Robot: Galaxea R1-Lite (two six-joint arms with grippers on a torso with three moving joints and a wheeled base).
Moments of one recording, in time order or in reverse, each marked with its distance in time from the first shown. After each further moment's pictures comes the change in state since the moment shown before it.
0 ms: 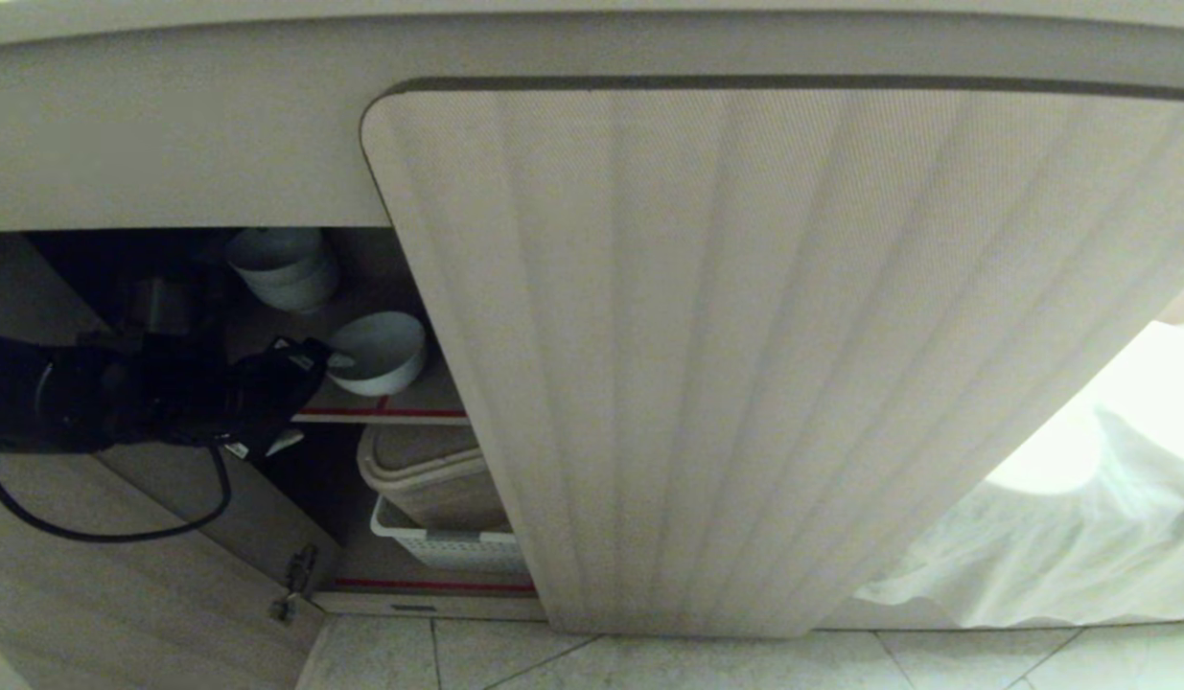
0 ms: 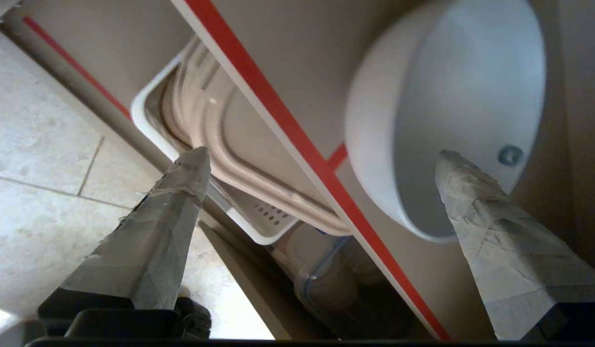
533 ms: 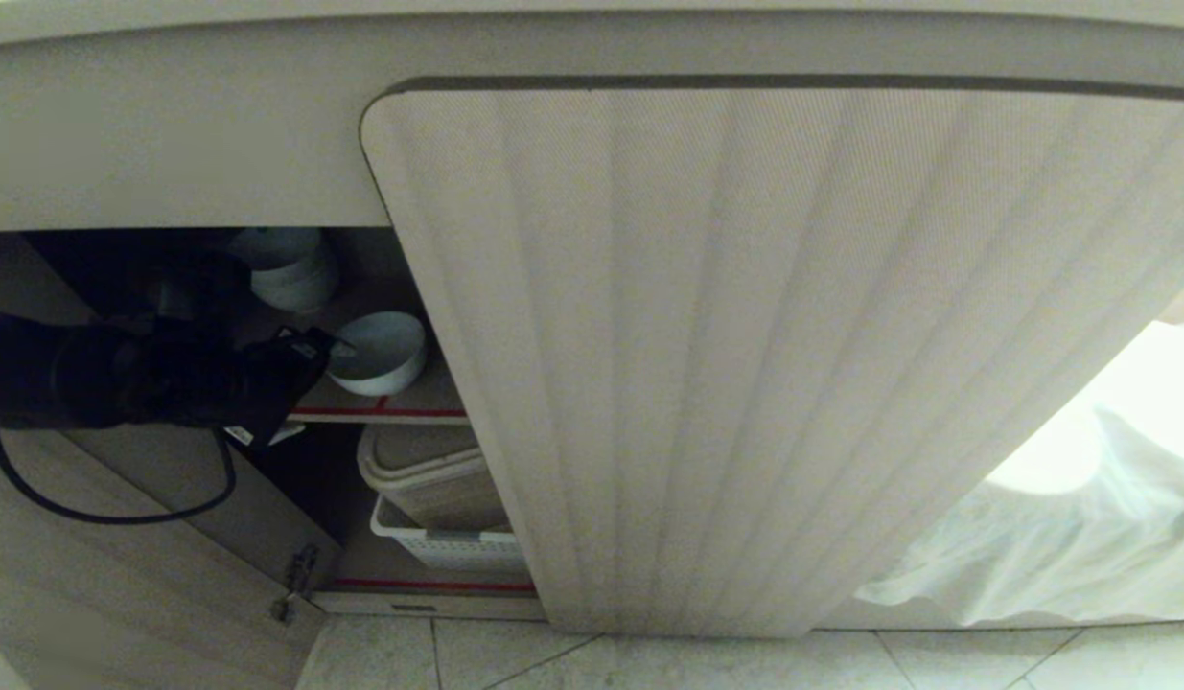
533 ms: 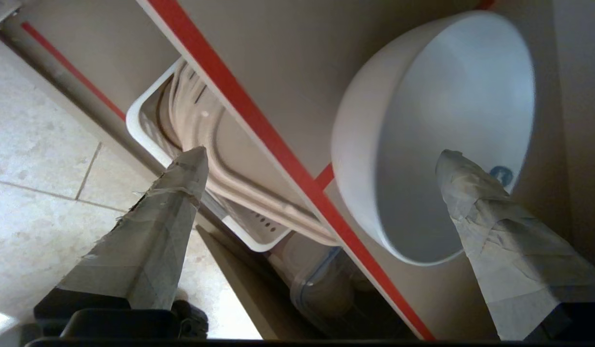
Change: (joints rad) left arm 0.003 0.034 -0.079 0.054 -0.001 0.000; right arm 0.000 0.000 0.000 0.000 0.000 0.000
